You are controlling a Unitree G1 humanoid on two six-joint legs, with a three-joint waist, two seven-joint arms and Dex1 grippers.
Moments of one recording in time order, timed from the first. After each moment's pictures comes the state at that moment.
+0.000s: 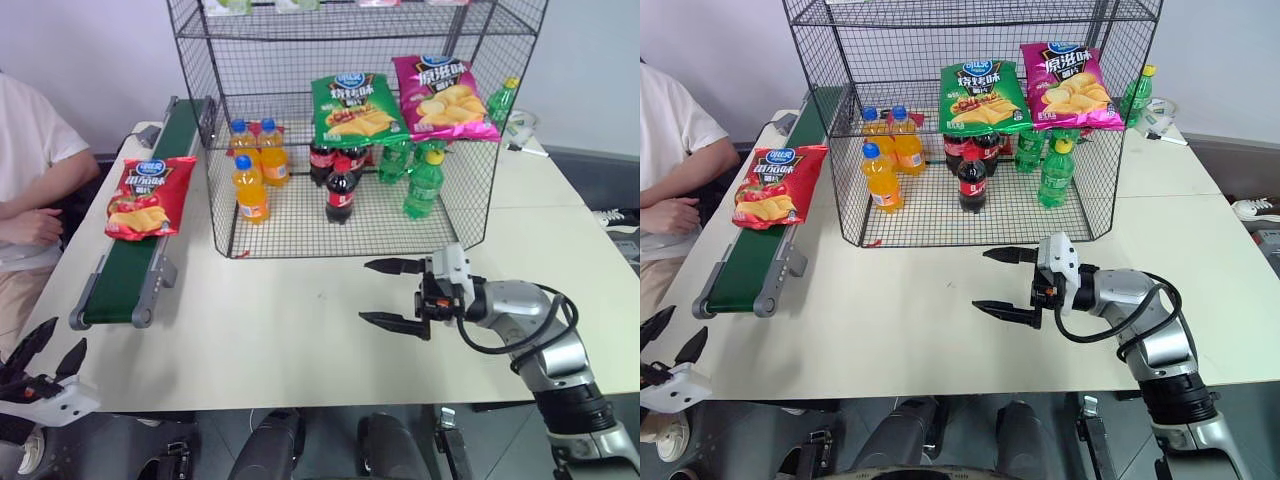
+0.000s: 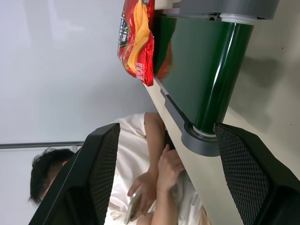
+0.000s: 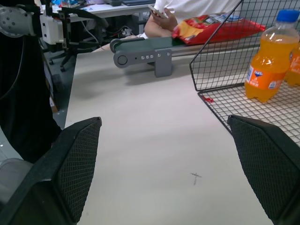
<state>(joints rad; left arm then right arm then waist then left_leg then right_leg) 0.52 0.76 0.50 0.28 0.71 -0.74 0.27 -0.25 -0.59 0.05 -0.14 0.48 0.19 1.17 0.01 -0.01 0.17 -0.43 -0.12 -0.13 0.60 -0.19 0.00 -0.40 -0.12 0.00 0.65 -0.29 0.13</state>
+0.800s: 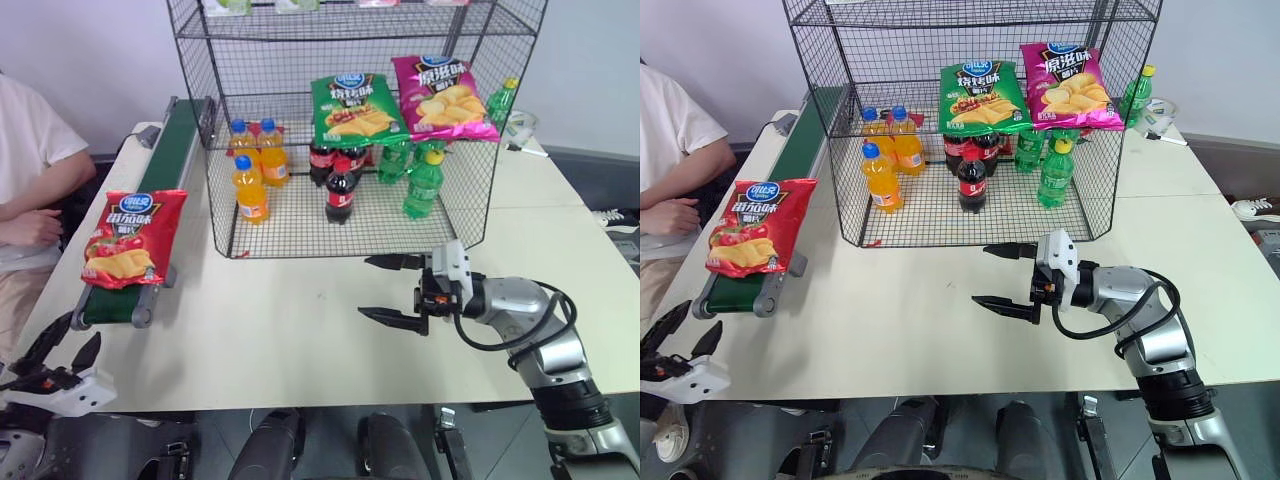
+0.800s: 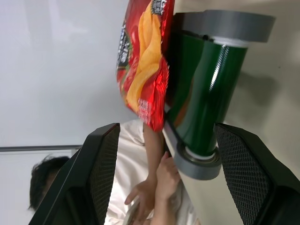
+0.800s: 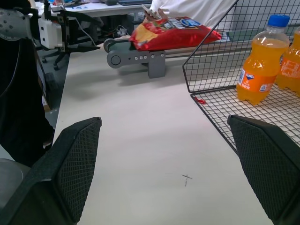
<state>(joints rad) 0.48 0.78 0.41 0.27 0.71 -0.66 0.31 -0.25 -0.59 0.05 -0.13 0.47 0.18 1.16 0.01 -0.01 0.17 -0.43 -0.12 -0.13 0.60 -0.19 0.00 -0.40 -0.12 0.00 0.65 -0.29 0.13</state>
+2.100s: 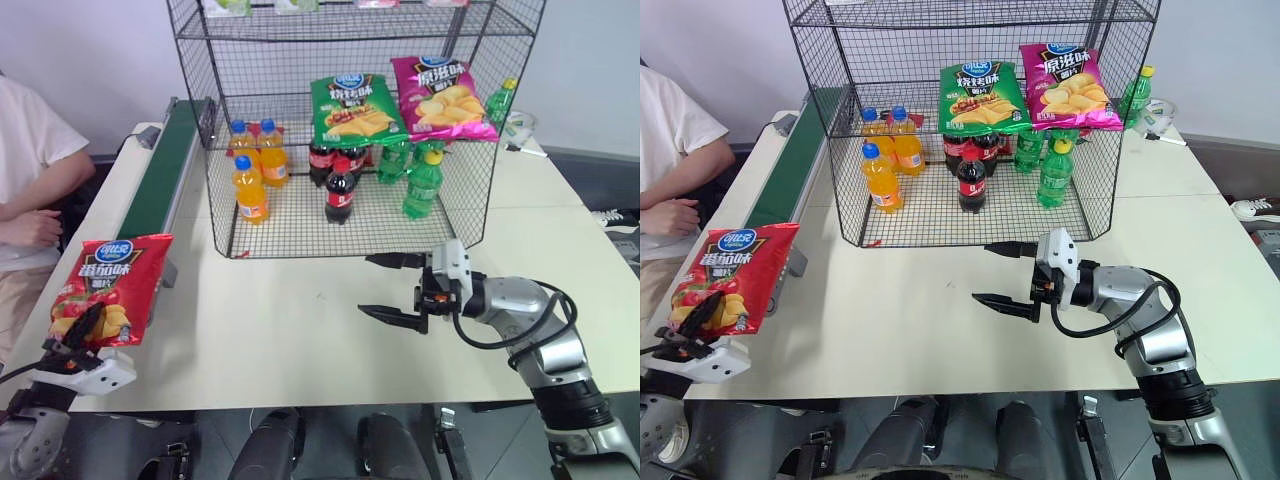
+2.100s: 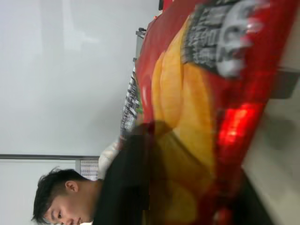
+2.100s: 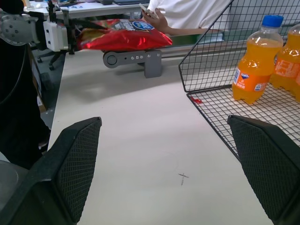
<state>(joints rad) 0.39 0.79 0.32 0.27 0.71 -0.63 0.34 -0.25 -0.59 0.05 -0.13 0.47 0.18 1.15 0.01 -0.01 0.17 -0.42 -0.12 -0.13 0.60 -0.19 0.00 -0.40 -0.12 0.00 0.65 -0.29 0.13</state>
